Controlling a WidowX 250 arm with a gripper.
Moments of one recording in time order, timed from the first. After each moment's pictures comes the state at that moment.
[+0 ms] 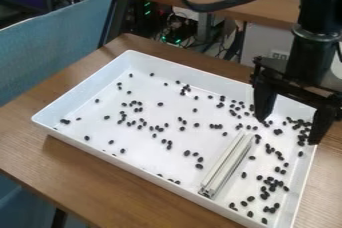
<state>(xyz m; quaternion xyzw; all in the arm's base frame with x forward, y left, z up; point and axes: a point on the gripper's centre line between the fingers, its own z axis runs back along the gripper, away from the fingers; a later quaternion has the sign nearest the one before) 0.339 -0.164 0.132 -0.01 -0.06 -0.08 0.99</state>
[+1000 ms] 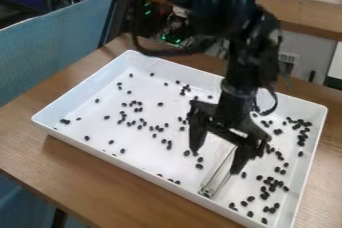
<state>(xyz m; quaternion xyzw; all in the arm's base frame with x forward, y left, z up) 0.331 -0.092 0.051 0.05 -0.01 -0.03 1.00</state>
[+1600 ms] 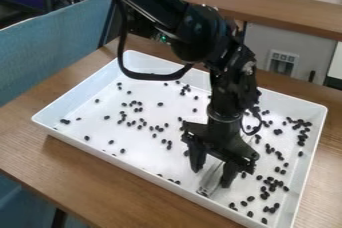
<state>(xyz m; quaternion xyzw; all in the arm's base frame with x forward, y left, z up) 0.337 -0.084 0.018 0.02 -0.05 -0.03 1.00</state>
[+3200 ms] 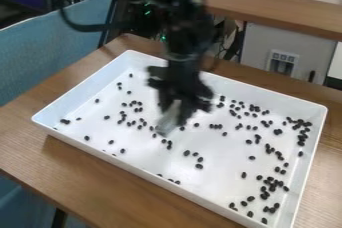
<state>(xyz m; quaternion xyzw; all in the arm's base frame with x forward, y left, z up) 0.358 -0.033 0.079 0.02 -0.12 -0.05 0.99</state>
